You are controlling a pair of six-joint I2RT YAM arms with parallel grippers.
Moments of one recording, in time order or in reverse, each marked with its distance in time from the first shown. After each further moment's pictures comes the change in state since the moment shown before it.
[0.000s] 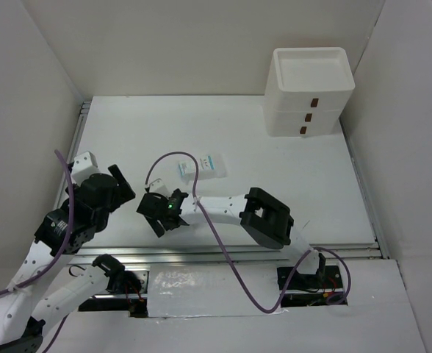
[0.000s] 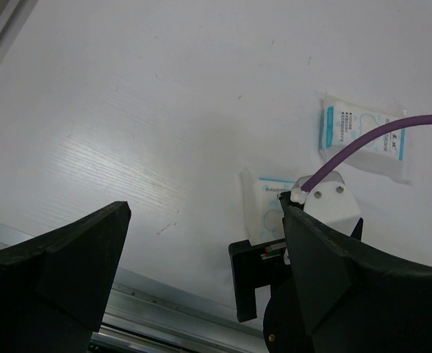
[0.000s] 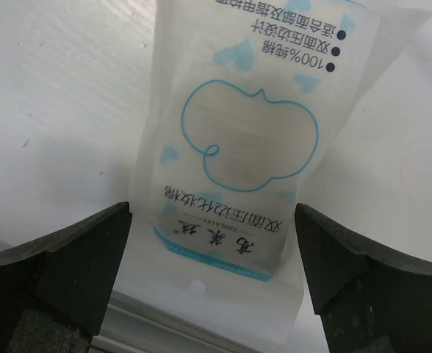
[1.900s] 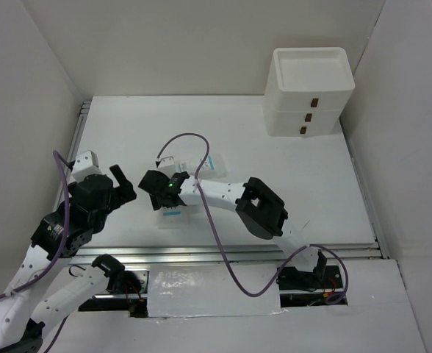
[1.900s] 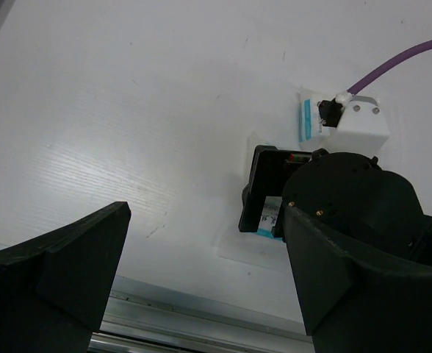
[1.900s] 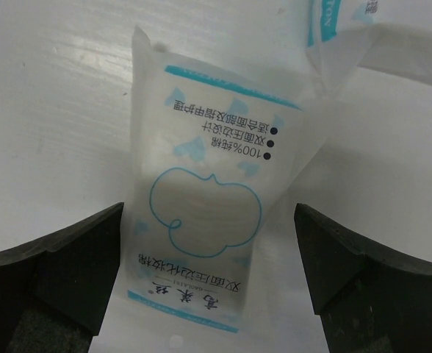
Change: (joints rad) left arm 0.001 -0.027 0.000 0.047 0.064 0.061; right arm -0.124 0.100 0.186 -0.033 0.107 0.182
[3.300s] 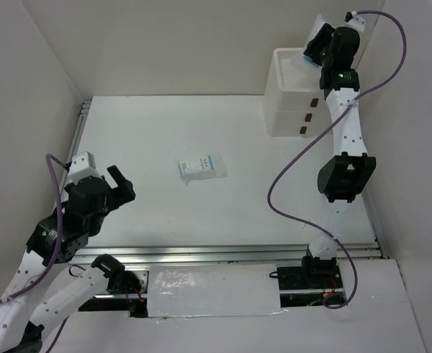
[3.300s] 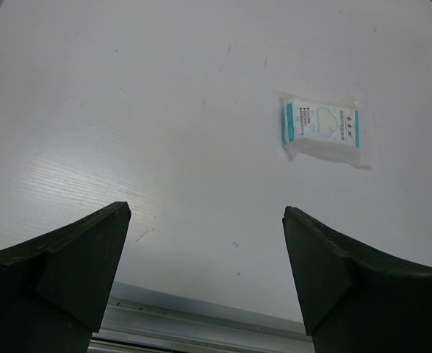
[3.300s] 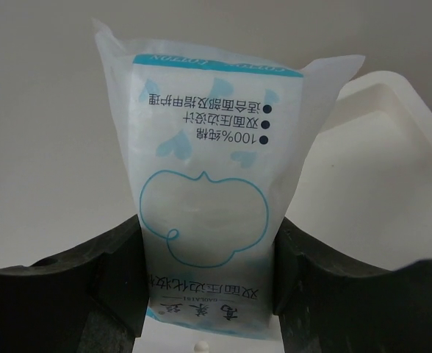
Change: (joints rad) left arm 0.000 -0.039 0.000 0.018 0.021 0.017; right arm -1.169 -0.197 0.474 0.336 -0.422 -0.364
